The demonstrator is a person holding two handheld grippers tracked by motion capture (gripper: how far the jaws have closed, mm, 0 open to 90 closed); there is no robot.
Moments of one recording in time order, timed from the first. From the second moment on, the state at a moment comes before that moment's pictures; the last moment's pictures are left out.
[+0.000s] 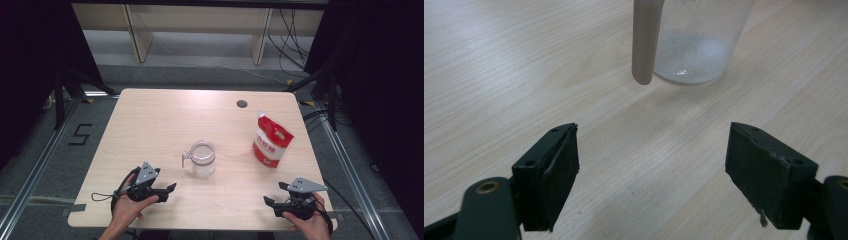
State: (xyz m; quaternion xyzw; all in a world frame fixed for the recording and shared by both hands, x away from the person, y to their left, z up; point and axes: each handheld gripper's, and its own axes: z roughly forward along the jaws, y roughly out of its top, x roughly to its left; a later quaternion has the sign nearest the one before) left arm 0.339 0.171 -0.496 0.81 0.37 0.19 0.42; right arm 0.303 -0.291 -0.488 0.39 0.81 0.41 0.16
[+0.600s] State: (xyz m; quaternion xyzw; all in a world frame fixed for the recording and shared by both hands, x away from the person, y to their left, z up) left arm 0.361 0.159 -0.485 0.79 0.37 0.20 0.45; right arm 0.301 -0.291 -0.487 0.40 0.81 0.40 0.16
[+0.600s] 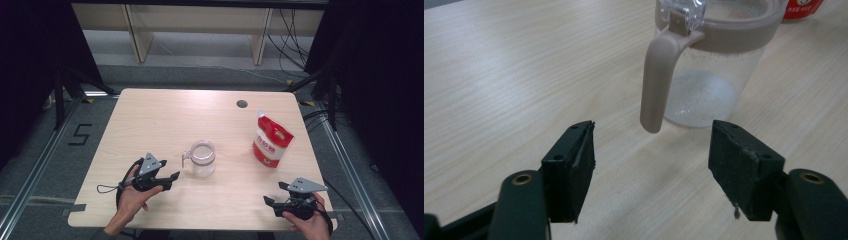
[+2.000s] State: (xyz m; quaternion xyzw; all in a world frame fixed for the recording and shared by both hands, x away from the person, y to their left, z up) left arm 0.397 0.134 -0.487 0.81 0.29 0.21 0.46; right arm 0.301 -0.289 -0.488 0.40 0.81 0.41 0.15
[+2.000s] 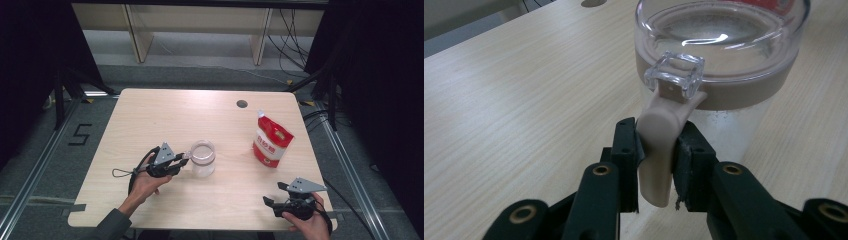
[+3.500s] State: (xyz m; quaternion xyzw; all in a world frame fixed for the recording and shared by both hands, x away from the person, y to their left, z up) left arm 0.372 0.107 -0.487 0.83 0.23 0.16 0.49; right arm 0.302 -0.291 -0.488 0.39 0.81 0.41 0.16
